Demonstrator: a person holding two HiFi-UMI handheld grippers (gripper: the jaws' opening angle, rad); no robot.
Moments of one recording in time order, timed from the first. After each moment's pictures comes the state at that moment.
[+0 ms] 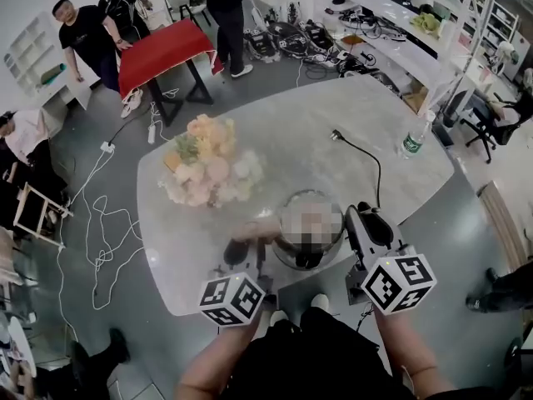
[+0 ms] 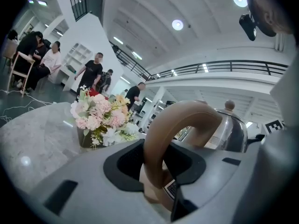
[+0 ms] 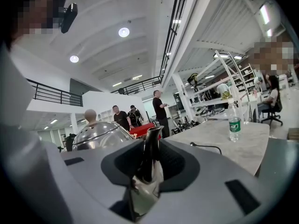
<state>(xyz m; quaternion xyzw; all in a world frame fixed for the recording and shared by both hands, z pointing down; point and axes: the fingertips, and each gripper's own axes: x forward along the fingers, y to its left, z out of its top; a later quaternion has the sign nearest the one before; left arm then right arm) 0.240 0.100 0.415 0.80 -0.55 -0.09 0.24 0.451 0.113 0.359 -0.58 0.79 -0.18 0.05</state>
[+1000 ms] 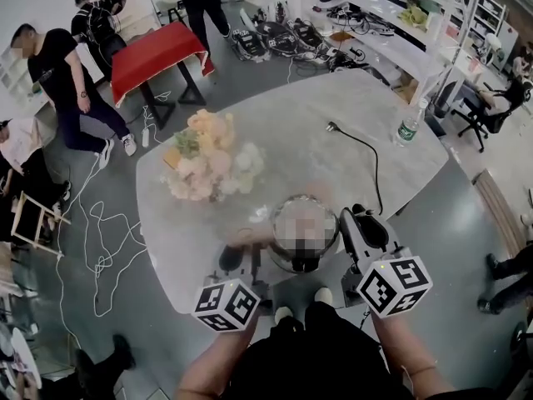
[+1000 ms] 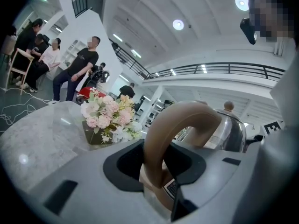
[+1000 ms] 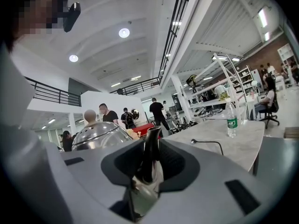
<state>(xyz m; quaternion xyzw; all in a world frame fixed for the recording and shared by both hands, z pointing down) 0.213 0.133 0.417 0.81 -0.53 -0.08 0.25 0.424 0.151 0.360 -0.59 0.78 -0.17 0.05</state>
